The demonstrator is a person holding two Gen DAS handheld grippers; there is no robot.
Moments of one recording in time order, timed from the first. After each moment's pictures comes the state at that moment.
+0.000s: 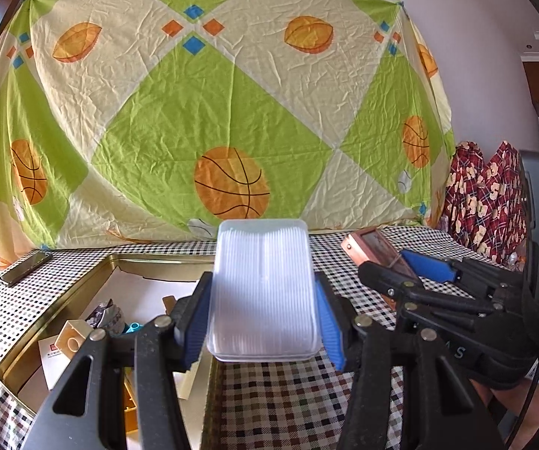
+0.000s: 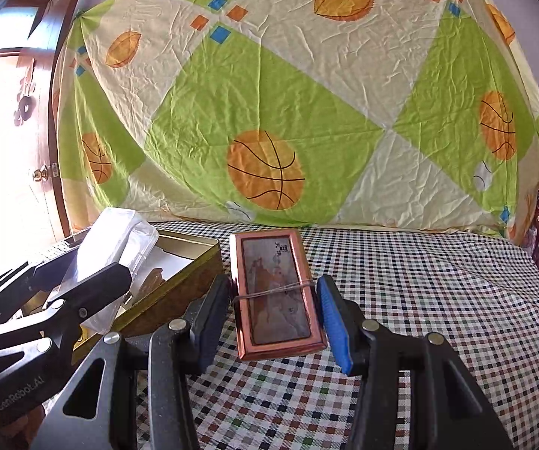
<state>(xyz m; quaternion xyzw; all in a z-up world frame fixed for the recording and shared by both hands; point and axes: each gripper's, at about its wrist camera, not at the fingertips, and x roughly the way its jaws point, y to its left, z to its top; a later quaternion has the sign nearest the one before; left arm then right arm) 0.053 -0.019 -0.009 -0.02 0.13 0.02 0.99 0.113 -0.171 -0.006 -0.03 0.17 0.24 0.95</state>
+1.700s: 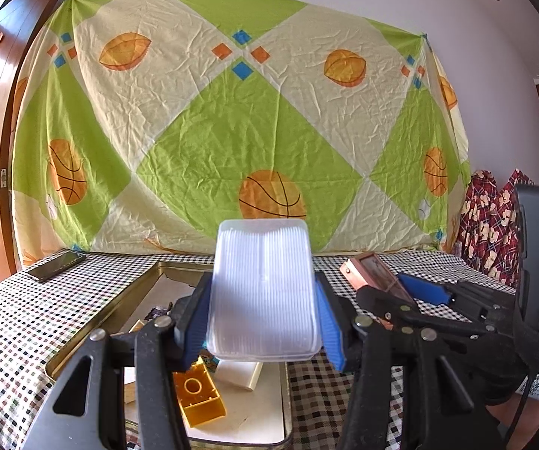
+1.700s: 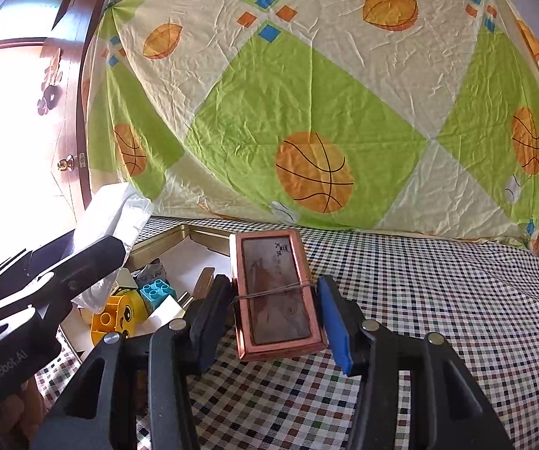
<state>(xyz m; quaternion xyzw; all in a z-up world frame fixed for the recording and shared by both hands) 0.009 0.031 -0.003 -0.04 0.08 0.05 0.99 0.085 -0.120 -0.009 -0.04 0.16 0.28 0.95</state>
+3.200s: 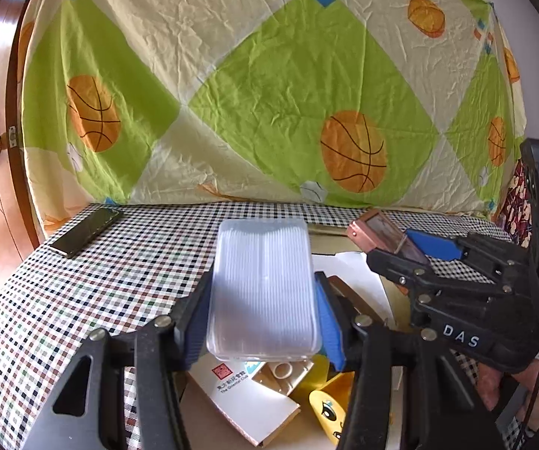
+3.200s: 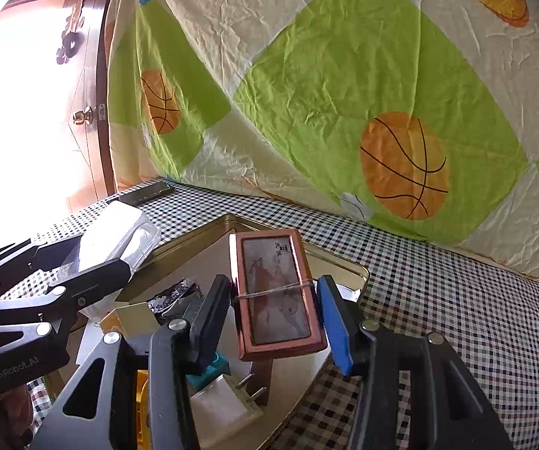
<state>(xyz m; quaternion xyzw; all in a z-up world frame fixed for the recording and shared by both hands) 0.068 0.144 -0.011 -0.06 0.23 0.09 0.97 0.151 0.011 -0.004 -0.12 0.23 0.33 0.91</state>
